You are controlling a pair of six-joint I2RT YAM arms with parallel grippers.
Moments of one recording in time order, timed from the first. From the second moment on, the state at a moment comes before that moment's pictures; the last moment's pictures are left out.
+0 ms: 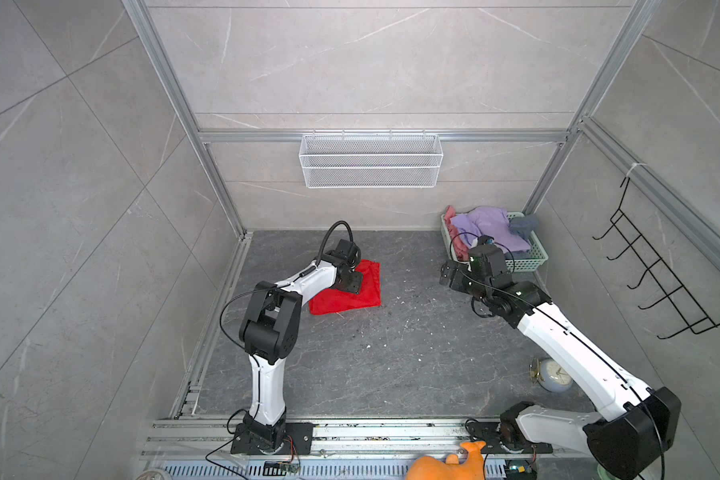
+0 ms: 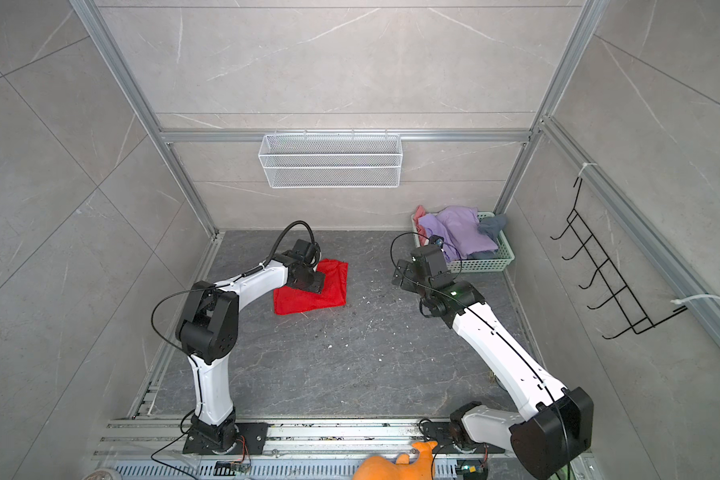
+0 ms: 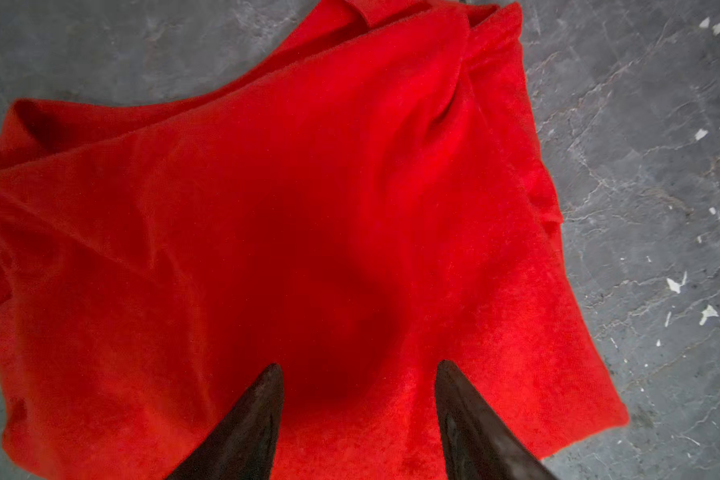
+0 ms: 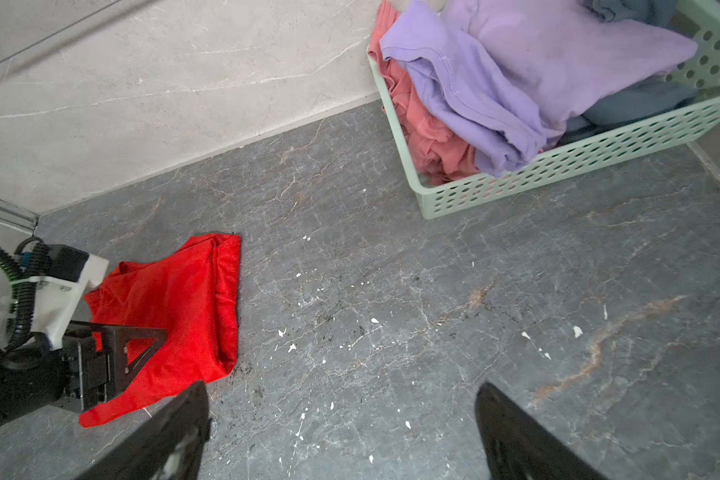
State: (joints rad) left arm -0.45 2.03 1.53 -0.61 -0.04 -0.13; right arm 0.43 1.24 1.16 -0.60 0.27 0.55
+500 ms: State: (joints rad) left arm -0.35 2.21 1.71 -0.72 -0.09 -0.37; right arm 0.43 1.21 1.15 -0.63 0.29 0.55
